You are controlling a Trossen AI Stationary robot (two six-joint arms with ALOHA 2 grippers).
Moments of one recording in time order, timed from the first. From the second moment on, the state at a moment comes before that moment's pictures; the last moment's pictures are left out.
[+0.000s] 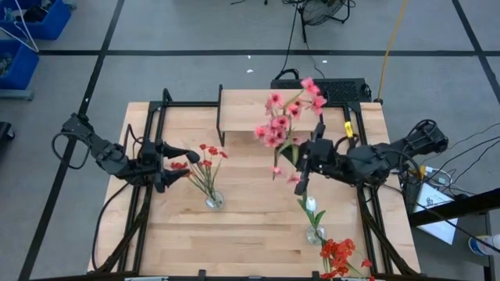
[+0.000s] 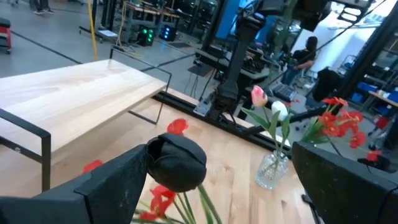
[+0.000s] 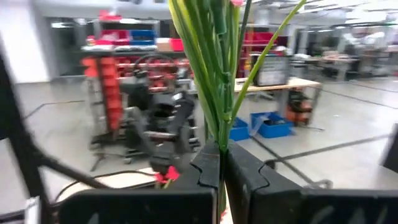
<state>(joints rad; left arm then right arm) -0.63 0.52 0.58 -0.19 -0.80 -0.46 0.43 1.29 1.38 -0.06 0.78 0.02</state>
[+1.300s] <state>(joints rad) -0.63 0.52 0.58 -0.18 -0.81 -0.55 1.25 0.63 0.68 0.08 1.13 0.09</state>
